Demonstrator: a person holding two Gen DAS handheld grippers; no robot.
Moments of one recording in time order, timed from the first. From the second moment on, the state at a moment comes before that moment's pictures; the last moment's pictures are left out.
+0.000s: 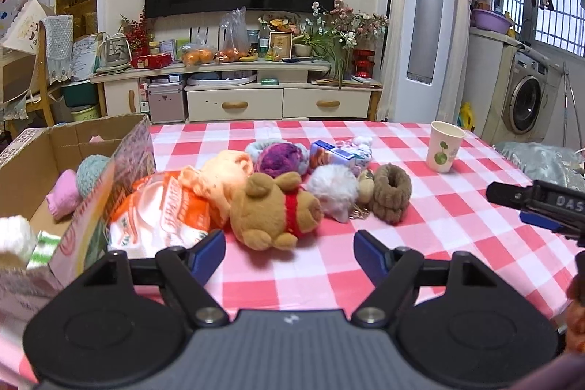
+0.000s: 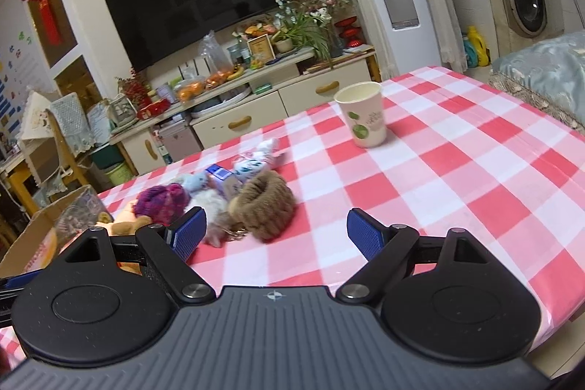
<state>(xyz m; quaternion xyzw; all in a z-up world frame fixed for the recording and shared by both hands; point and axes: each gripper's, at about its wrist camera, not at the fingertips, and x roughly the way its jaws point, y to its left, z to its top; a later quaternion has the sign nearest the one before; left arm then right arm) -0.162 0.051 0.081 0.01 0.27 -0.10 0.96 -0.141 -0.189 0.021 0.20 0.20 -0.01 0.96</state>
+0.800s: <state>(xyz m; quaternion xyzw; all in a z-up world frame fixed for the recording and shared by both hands) -0.084 0.024 0.046 0.00 0.29 -0.06 0.96 -0.100 -0.197 -0.001 0.18 0.21 0.03 0.96</state>
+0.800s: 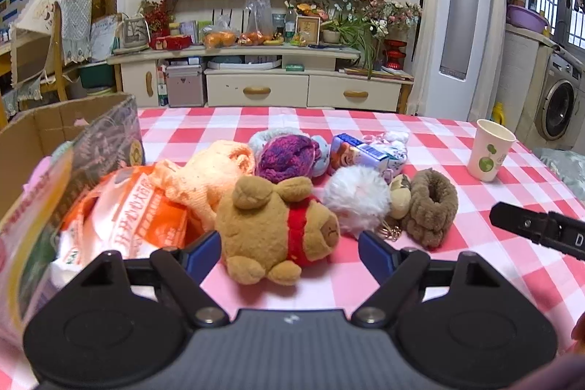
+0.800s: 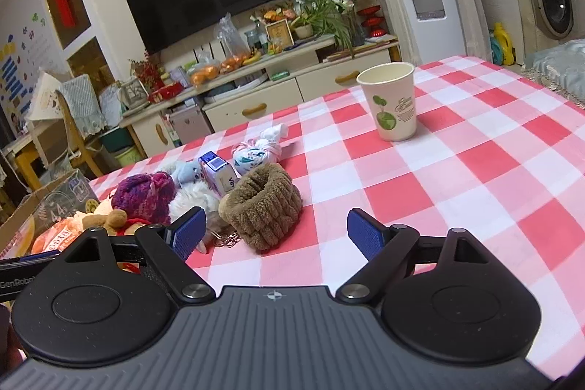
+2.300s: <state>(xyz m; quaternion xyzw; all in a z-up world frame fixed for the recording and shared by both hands) -0.018 0.031 0.007 0.00 0.33 -0.08 0.94 -0.032 -0.166 -0.005 0.09 0.27 0.02 0.96</state>
